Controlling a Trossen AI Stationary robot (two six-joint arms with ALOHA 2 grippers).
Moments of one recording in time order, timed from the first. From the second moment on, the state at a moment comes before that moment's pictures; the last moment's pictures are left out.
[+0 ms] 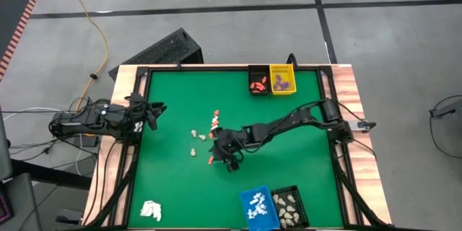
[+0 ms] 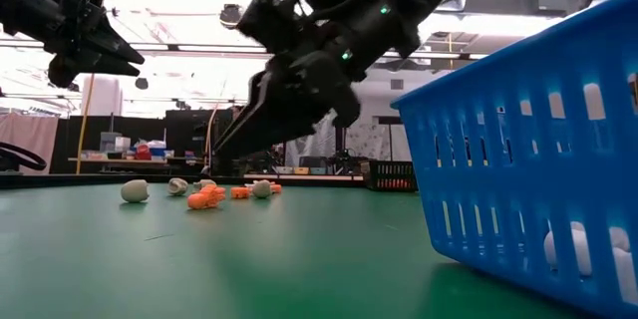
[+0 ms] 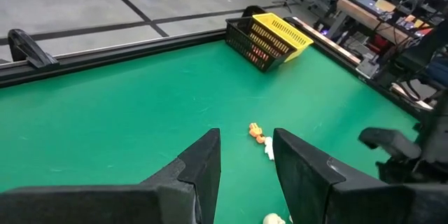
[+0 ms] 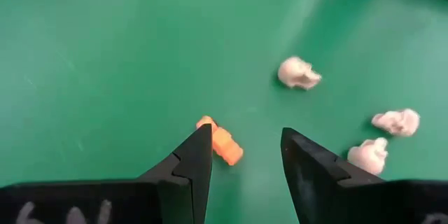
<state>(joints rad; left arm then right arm) -0.06 0.06 0.36 -0.59 -0.61 -0.57 0.13 2.03 1.35 0.06 -0.08 -0.34</state>
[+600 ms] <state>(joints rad) -0.06 0.06 0.36 -0.59 -0.61 -0.57 0.10 2.19 1.54 -0.07 -0.34 -0.32</state>
